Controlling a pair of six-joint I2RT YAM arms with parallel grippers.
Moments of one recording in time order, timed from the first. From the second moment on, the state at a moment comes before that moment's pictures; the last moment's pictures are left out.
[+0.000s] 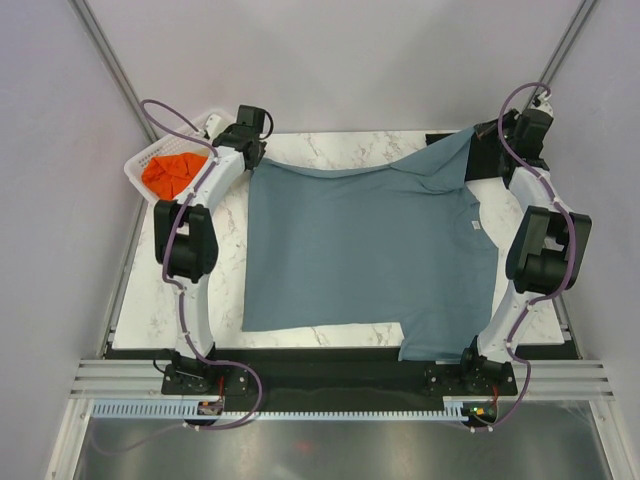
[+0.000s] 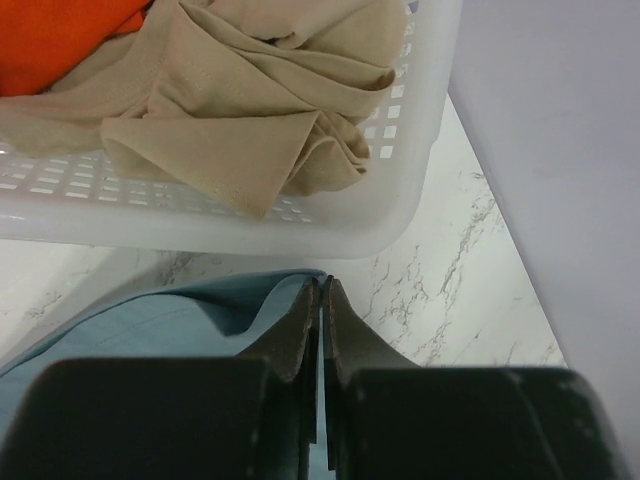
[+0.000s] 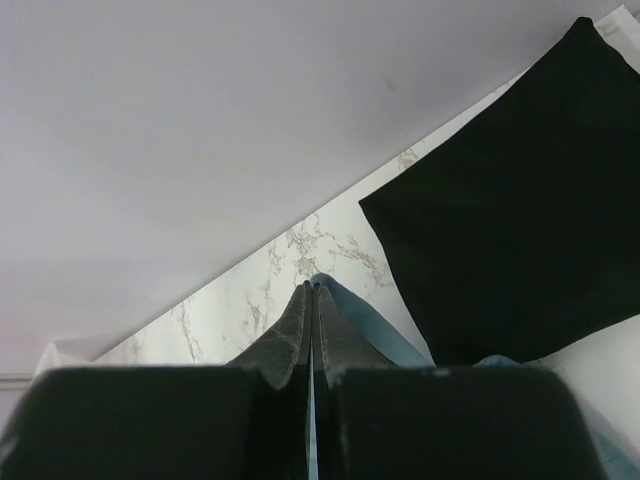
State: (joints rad) left arm -0.24 2.13 1.92 -0.62 -0.48 -1.19; right arm -0.24 1.95 1.52 0.18 -0.24 0.69
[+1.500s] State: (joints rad) left arm -0.18 1.96 1.72 -0.58 -0.30 -0.97; right arm -0.27 1.96 1.52 0.21 -0.38 0.42
